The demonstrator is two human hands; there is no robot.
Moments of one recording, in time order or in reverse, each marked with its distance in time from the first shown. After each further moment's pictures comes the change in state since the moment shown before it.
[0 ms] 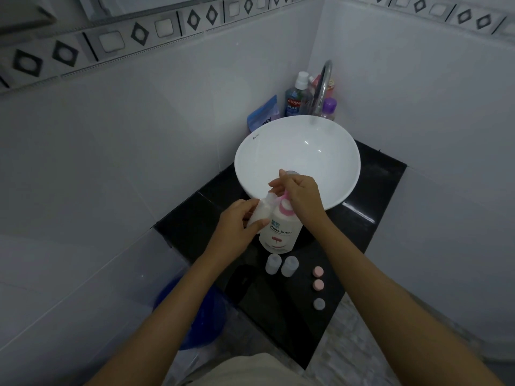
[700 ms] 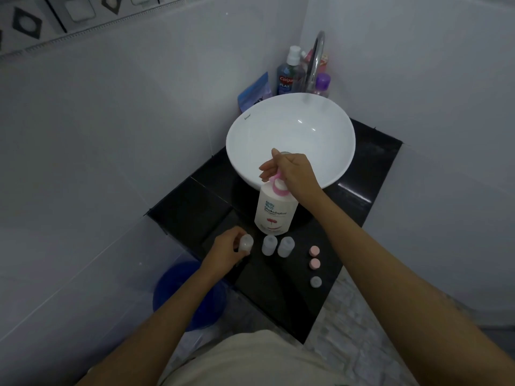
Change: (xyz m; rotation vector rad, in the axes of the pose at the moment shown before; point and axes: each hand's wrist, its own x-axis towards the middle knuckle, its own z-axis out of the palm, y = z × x) left_hand -0.040 -0.102 0.037 0.084 -0.242 -0.296; right_hand 0.010 0.010 0.000 0.069 -0.101 0.023
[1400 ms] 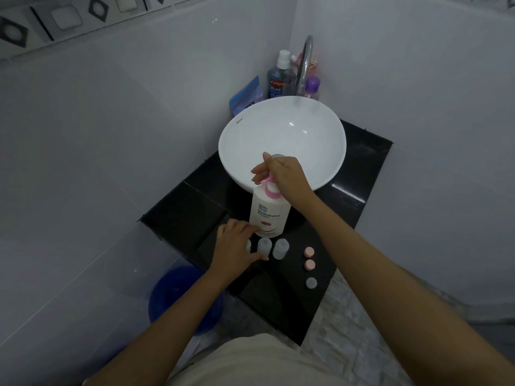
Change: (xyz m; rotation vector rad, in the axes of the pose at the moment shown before) left_hand 0.003 0.031 0.017 0.544 0.213 0.310; right_hand -0.006 -0.004 -0.001 -0.013 0.005 0.003
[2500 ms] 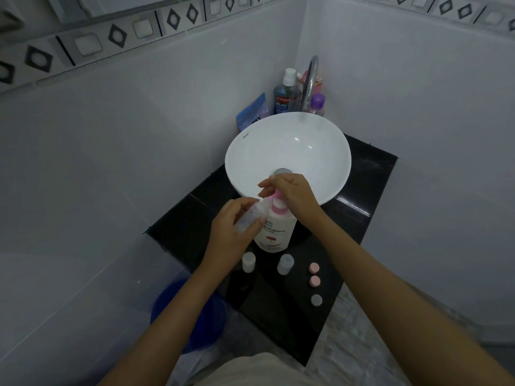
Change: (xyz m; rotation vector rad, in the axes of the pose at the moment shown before) left_hand 0.019 0.040 -0.091 -0.745 0.236 -0.110; right_hand -0.005 -0.006 -0.007 -0.019 -0.055 -0.013
